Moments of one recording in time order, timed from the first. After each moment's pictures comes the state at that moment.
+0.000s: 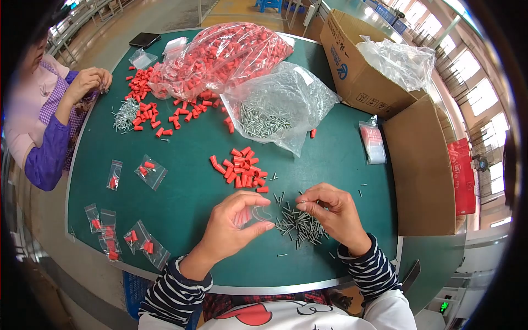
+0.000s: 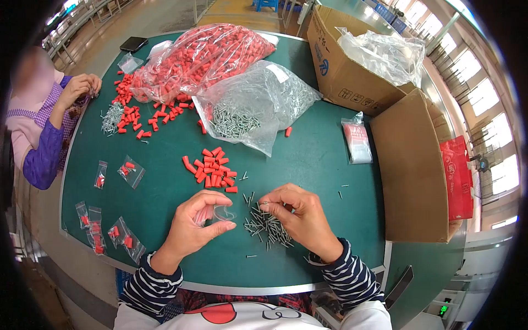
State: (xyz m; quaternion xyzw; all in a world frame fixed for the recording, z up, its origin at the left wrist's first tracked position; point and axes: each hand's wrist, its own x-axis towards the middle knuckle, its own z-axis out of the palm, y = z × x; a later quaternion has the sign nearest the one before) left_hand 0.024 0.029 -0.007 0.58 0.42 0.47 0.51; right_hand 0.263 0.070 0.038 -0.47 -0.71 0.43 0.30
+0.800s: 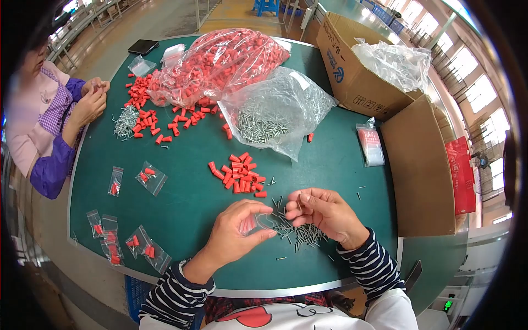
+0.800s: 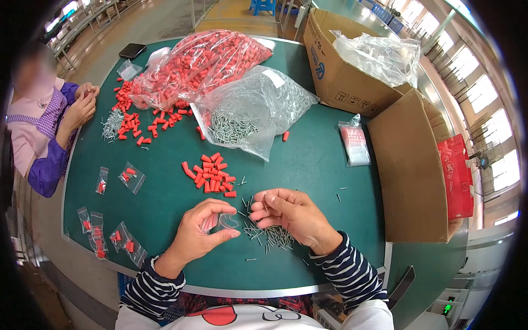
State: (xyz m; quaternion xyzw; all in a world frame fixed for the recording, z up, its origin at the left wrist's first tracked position) left_hand 0.029 0.029 -0.004 0.64 0.44 0.44 0.44; right_hand 0.268 0.082 0.029 -0.41 -0.32 0.80 0.29
